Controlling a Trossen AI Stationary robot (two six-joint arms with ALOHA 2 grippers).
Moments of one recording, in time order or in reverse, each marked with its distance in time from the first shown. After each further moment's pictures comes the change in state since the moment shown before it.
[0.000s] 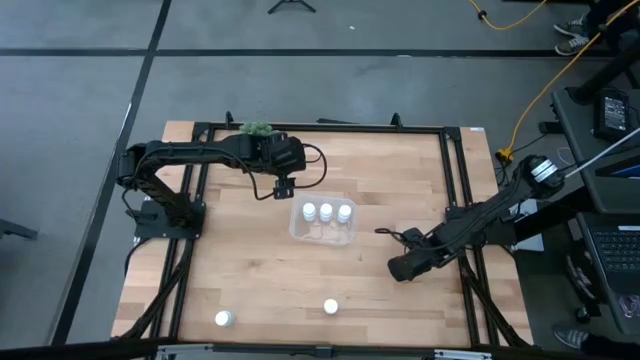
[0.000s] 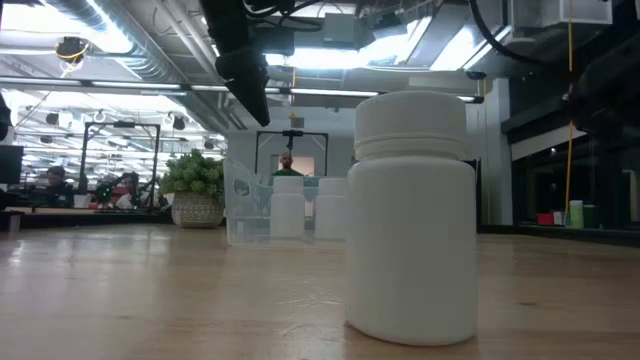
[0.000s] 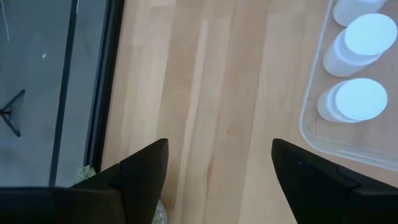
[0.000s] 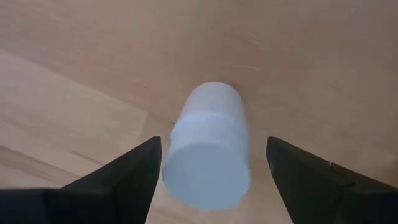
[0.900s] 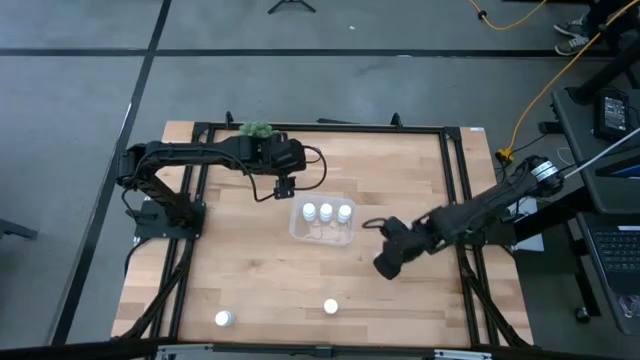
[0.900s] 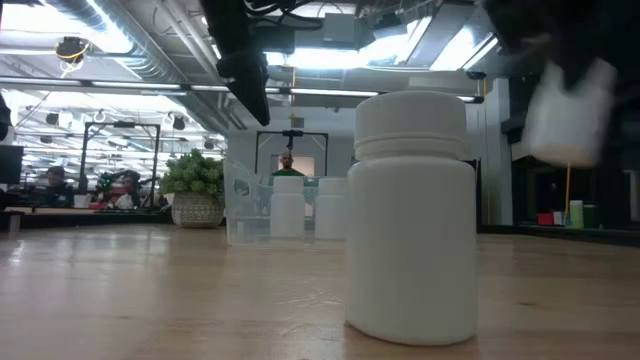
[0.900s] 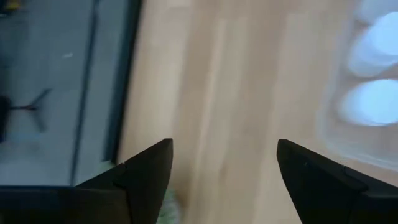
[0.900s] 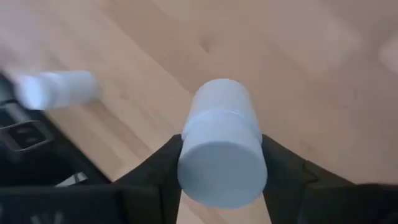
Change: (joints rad) left arm -0.013 0.000 0.000 0.003 -0.062 -0.010; right arm -0.135 0.007 0.309 -0.103 0.104 -0.466
